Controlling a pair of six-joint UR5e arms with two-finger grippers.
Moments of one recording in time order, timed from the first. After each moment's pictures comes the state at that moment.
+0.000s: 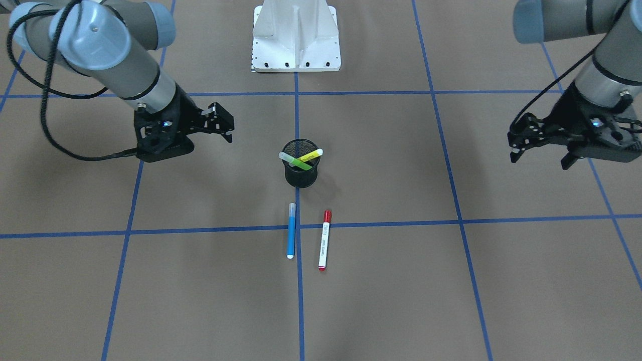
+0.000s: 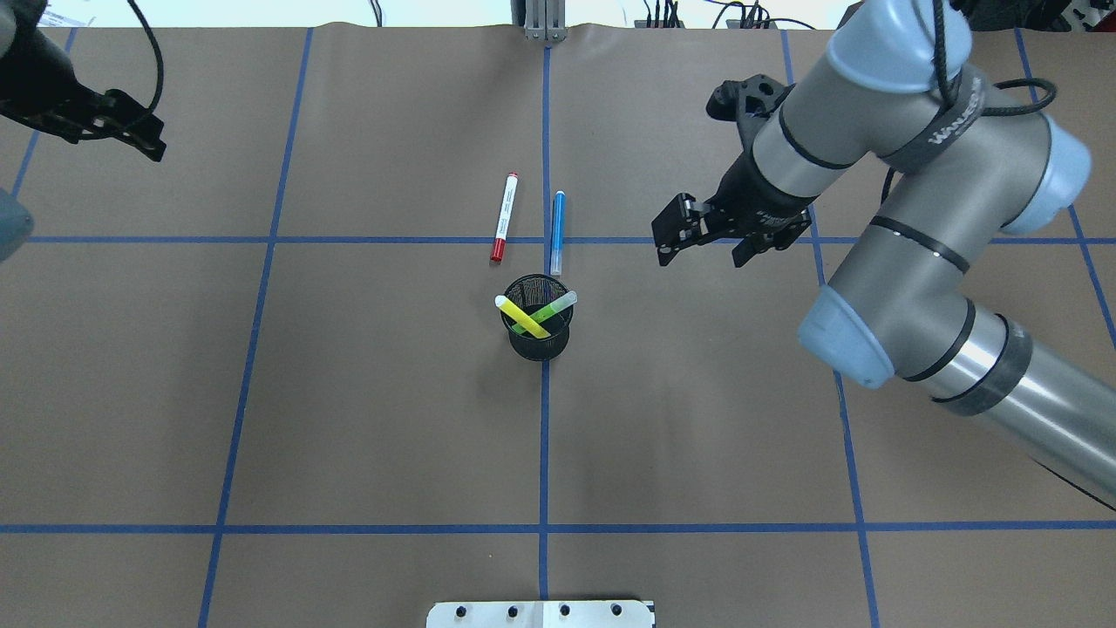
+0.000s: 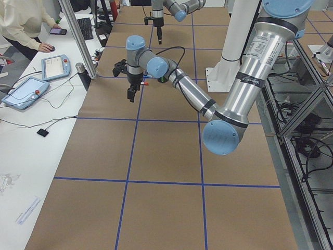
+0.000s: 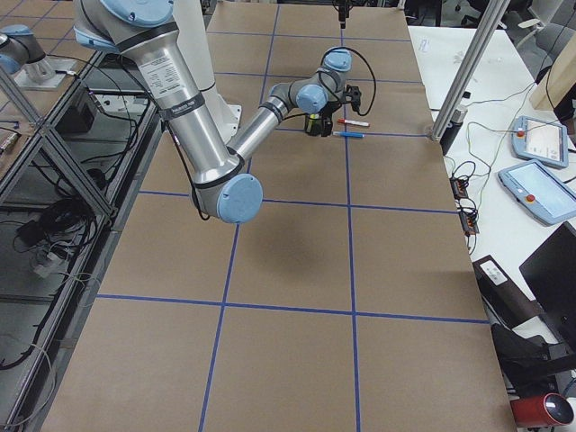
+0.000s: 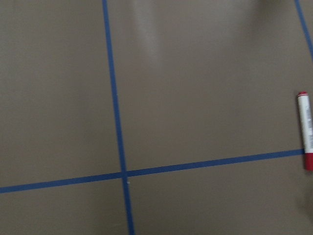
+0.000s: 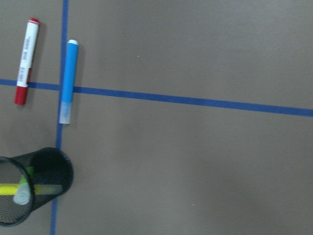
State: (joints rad) left arm -1.16 -1.92 -1.87 -1.44 -2.18 -0.40; right arm 0.76 -1.02 1.81 -1.51 2.25 1.01
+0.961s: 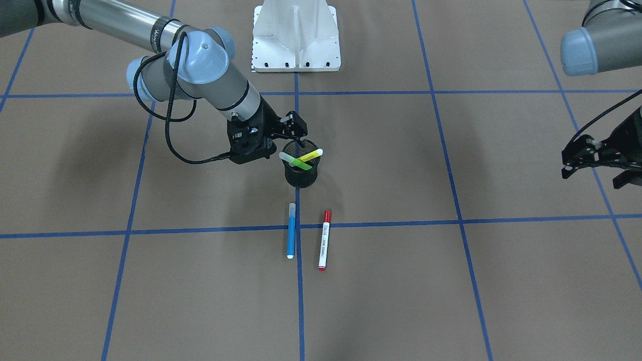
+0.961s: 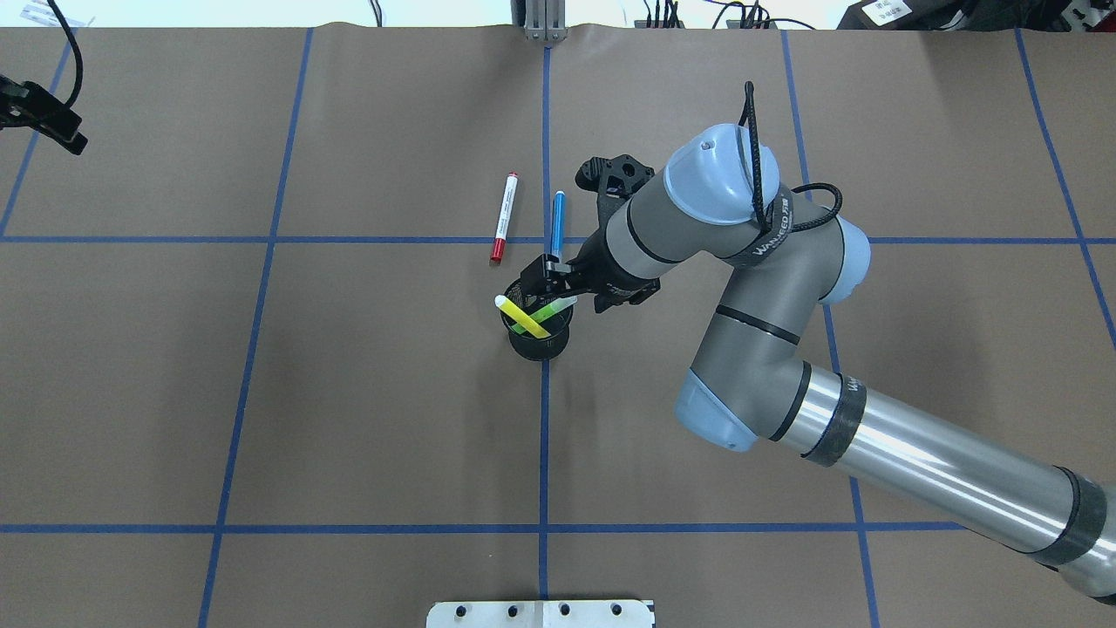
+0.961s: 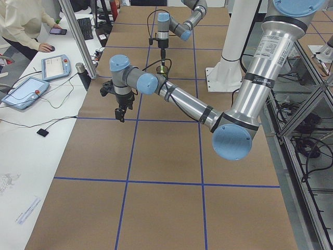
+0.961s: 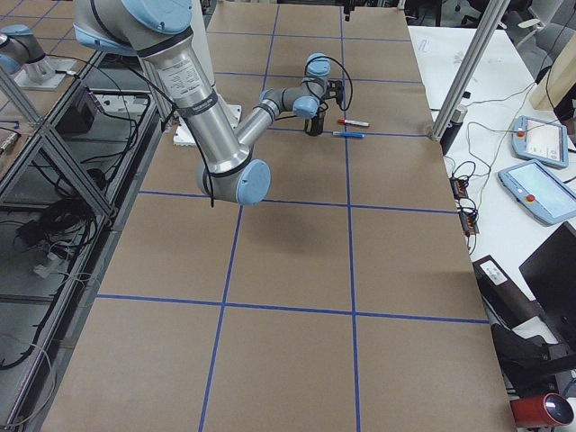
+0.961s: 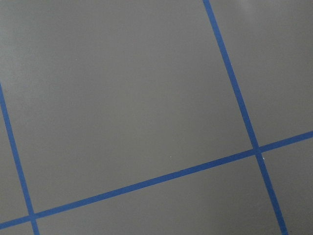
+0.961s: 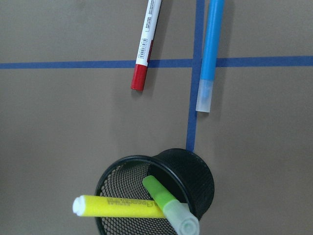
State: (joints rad) left arm -1.25 -1.91 -1.74 -1.46 -2.22 -0.19; right arm 0.60 -0.91 1.56 -1.10 2.09 1.25
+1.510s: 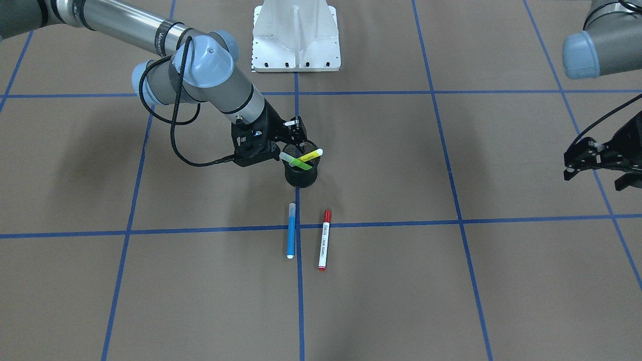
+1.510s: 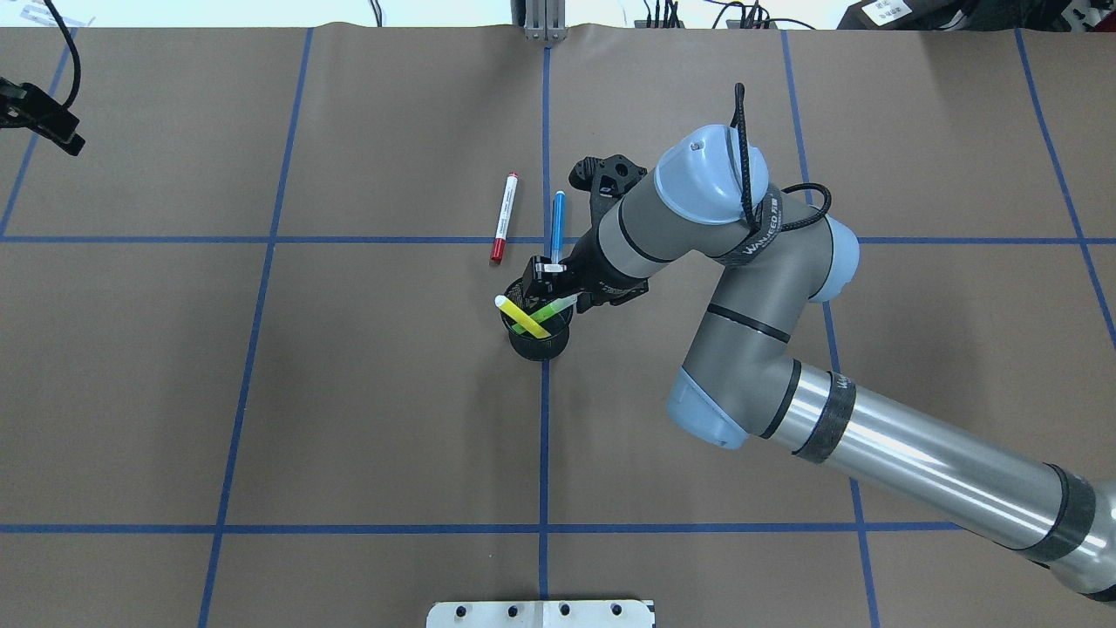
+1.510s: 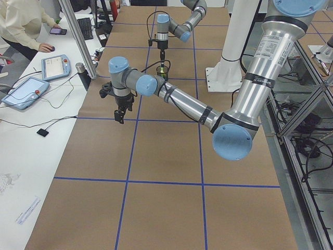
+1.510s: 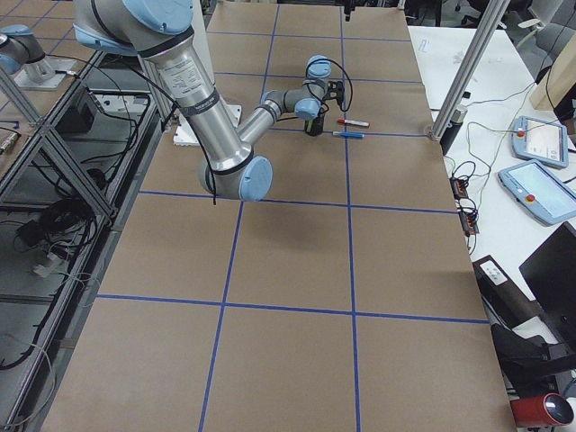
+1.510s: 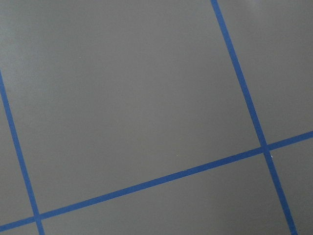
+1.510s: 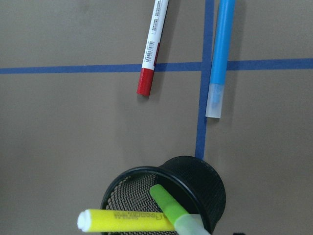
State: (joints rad) left arm -1.25 -1.91 -1.72 -1.47 -2.22 -0.18; right arm 0.60 -0.90 1.54 -1.09 2.09 1.26
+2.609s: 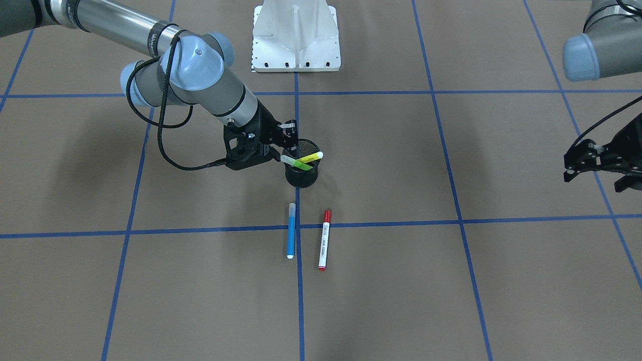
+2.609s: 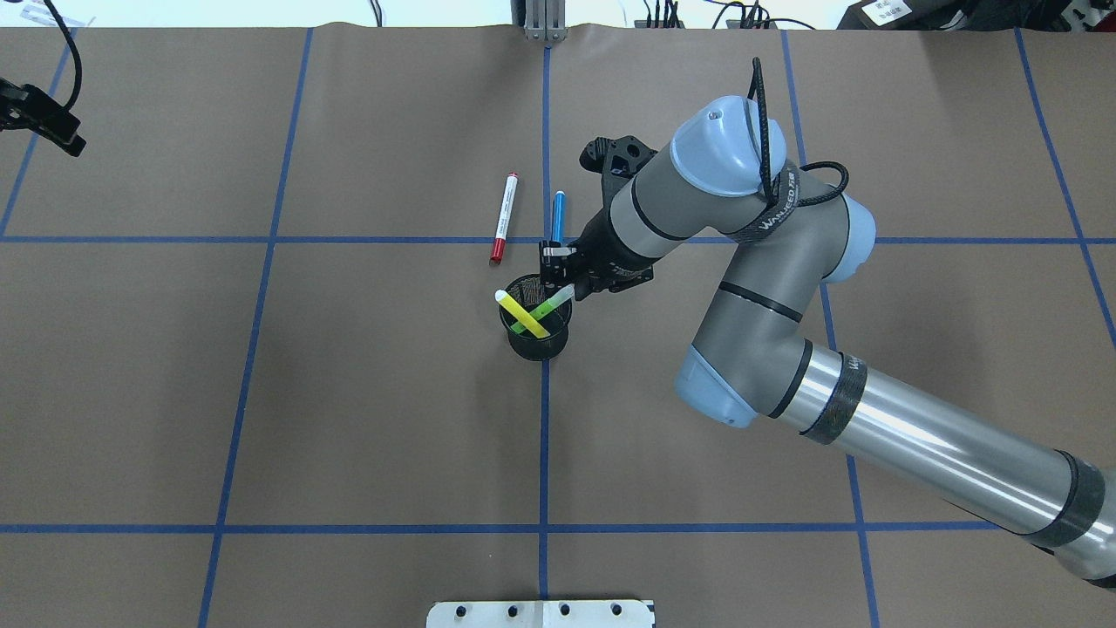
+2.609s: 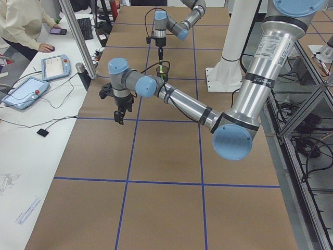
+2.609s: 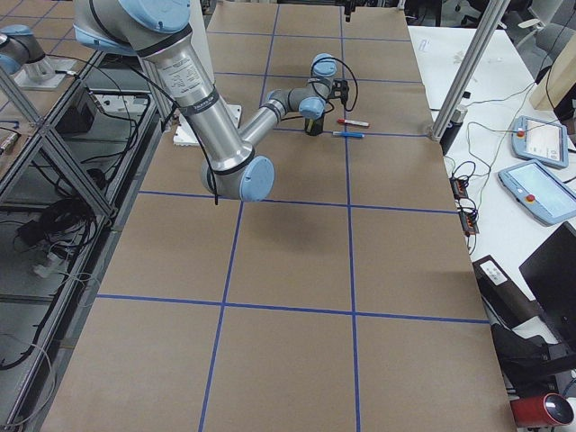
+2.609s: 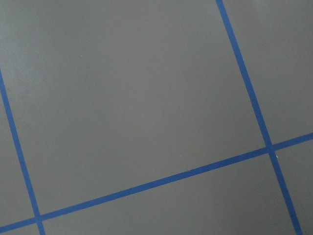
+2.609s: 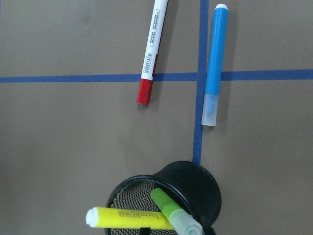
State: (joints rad) left arm -1.25 -1.90 -1.71 -1.48 -2.22 -0.18; right arm 0.63 -0.90 1.54 -1.11 2.14 1.26
